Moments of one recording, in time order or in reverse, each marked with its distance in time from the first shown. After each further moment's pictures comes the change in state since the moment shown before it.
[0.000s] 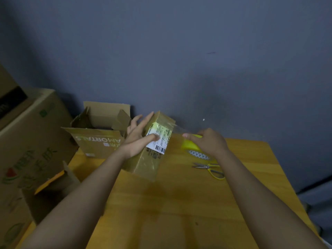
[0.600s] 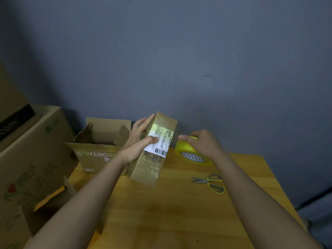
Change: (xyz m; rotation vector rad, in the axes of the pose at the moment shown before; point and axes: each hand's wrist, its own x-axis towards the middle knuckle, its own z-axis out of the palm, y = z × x) left_hand 0.000 0.027 -0.030 -0.242 0.006 0.196; right_hand 0.004 -0.036 -0.031 0.182 0.011 -0.076
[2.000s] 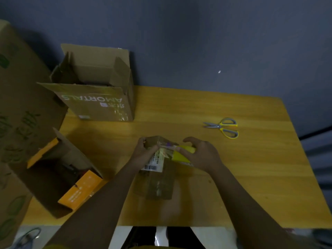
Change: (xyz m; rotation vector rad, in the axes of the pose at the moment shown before) left_hand -0.084 -0.208 0.069 -0.130 -0.044 -0.821; right_hand -0.077 0.062 0.175 -0.228 -0.249 0.147
